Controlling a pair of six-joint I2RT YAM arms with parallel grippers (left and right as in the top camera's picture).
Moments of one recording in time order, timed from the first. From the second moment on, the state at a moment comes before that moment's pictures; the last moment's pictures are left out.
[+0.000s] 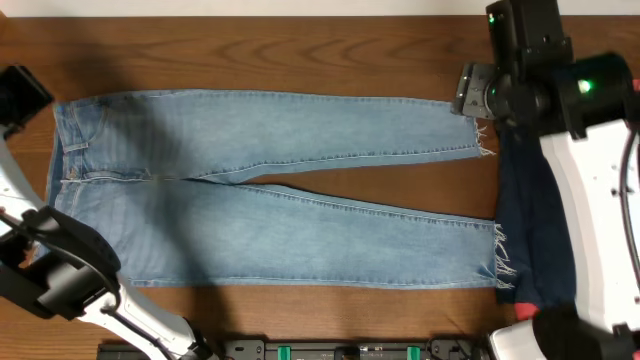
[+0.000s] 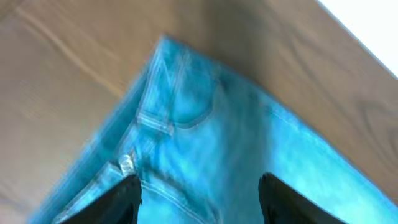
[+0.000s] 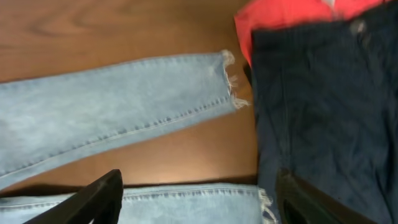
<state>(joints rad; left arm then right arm) 0.63 1.99 2.02 -1.10 0.21 -0.12 0.25 1.66 2.01 -1.45 0.23 0.46</state>
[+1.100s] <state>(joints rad) 0.98 1.78 1.89 -1.49 0.15 -0.33 0.18 1.63 1.67 -1.52 0.08 0.47</state>
